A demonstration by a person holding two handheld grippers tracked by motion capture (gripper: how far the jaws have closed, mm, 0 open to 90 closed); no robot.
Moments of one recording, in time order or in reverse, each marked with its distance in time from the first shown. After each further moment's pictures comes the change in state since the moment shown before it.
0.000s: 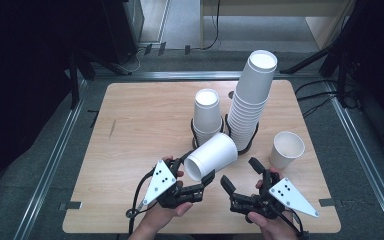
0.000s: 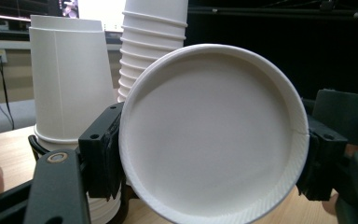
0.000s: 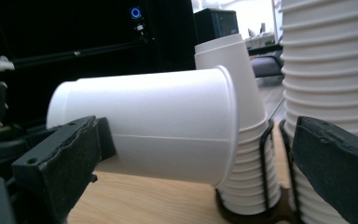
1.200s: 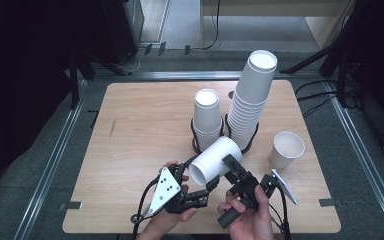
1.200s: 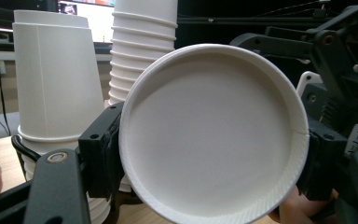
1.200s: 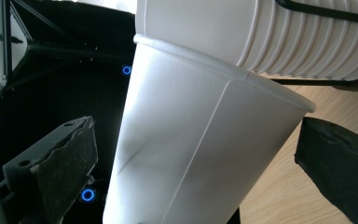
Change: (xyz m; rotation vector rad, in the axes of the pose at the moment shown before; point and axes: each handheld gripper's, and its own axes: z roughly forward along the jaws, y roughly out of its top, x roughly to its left) left arm -0.011 -0.017 0.004 -0.052 0.002 0.017; right arm -0.001 -0.014 0.029 0.035 -0.007 1.191
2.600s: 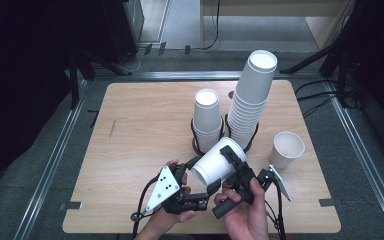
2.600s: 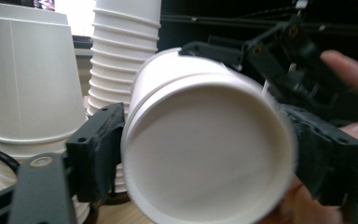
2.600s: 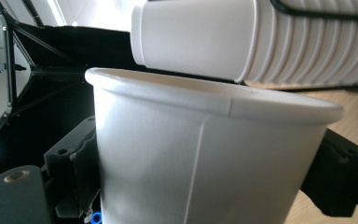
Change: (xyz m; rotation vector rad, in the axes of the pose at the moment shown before) left arm 0.004 0.008 -0.002 0.010 -0.090 -0.069; right arm 0.003 0.001 0.014 -0.076 -0.001 0.050
